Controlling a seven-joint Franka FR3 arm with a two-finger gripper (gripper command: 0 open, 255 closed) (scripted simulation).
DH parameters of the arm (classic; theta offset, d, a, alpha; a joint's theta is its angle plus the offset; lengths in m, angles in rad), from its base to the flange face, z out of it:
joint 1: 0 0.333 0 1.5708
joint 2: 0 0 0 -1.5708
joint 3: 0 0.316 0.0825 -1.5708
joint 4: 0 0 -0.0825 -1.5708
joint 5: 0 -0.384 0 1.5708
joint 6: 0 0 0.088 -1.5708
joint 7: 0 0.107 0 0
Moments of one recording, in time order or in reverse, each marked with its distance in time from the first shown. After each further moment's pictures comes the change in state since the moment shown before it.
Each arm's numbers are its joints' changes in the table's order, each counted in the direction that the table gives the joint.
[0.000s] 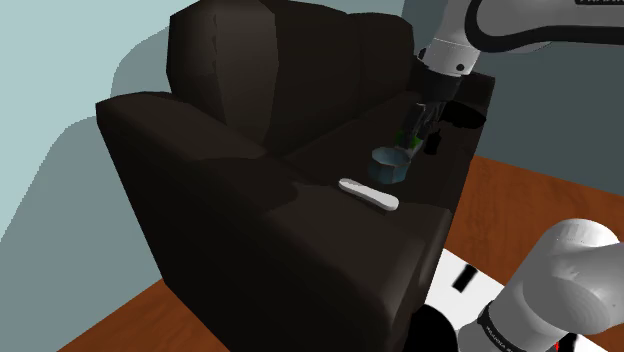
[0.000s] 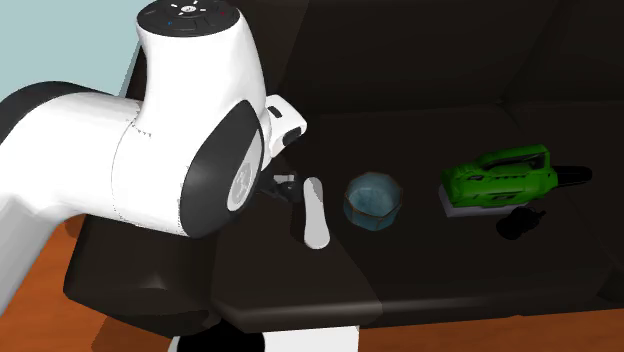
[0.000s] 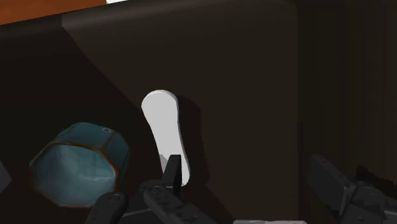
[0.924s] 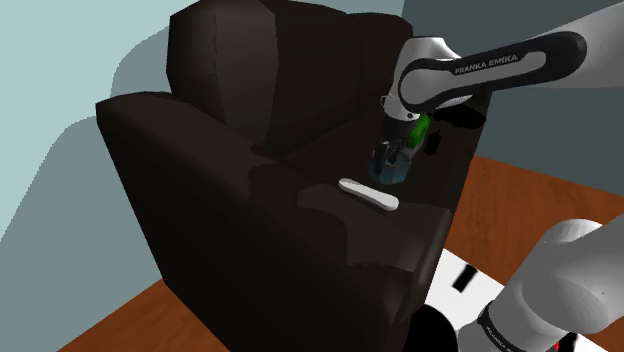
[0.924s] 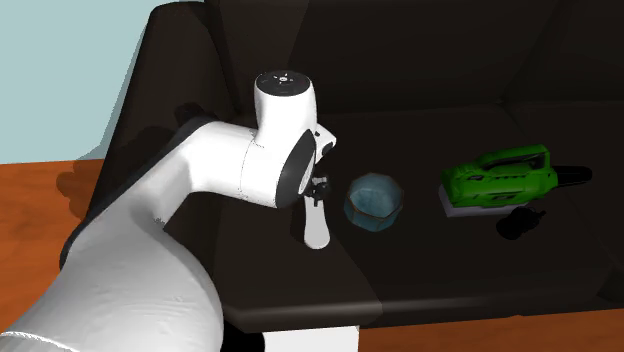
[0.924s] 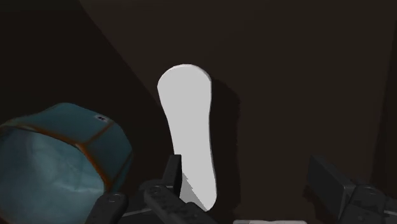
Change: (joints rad) arm -0.012 -0.322 -0.064 0.071 0.056 -0.331 -0.129
